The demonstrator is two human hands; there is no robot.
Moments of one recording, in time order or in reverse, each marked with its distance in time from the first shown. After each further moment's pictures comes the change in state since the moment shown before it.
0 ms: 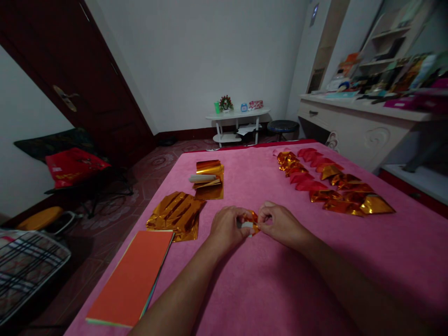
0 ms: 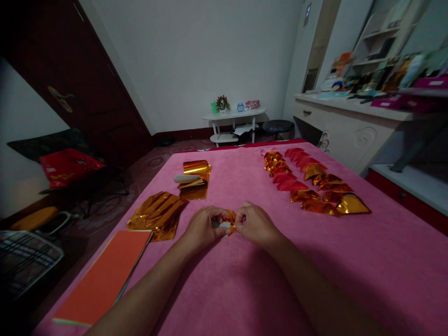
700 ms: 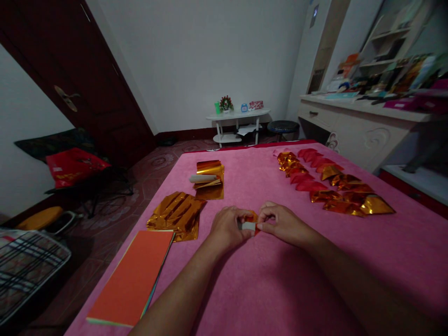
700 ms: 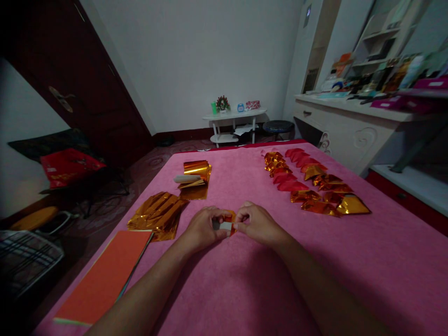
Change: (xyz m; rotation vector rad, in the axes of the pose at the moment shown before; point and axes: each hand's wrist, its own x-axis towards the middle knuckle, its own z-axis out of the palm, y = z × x) left_hand 0.002 0.001 -0.003 0.033 -0.058 0.040; right_hand -0.001 0.007 -0.008 0.218 -0.091 -0.001
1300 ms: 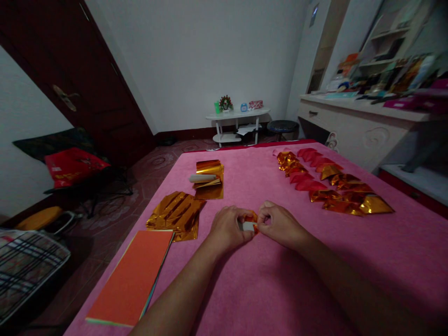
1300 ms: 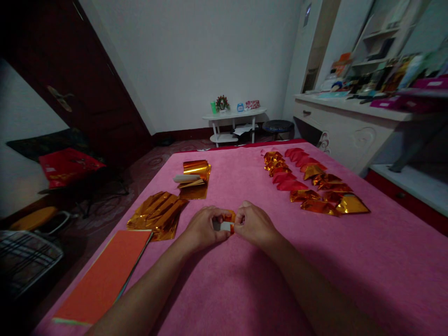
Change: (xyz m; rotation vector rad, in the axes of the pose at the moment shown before) left_hand -0.002 0.004 -0.001 0.054 -0.019 0.001; right_hand 0.001 -0.005 0.013 -0.304 0.093 0.045
